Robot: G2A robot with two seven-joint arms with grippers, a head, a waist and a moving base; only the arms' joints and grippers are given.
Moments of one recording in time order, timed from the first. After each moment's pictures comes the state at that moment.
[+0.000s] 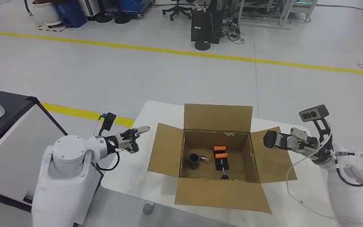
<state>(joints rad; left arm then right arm) 1.28 -1.21 -1.63 -1.78 0.19 0.46 -1.17 -1.24 -0.99 1.70 -1.47 0.77 -0.19 1.44</state>
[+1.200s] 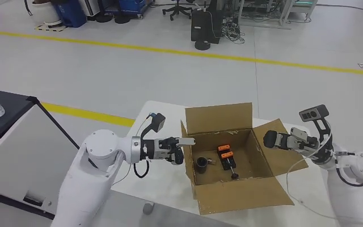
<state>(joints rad) 1.13 -1.21 -1.29 -1.84 -0.20 0.45 -1.16 -1.24 -0.99 1.70 -1.47 0.77 -0.19 1.44</state>
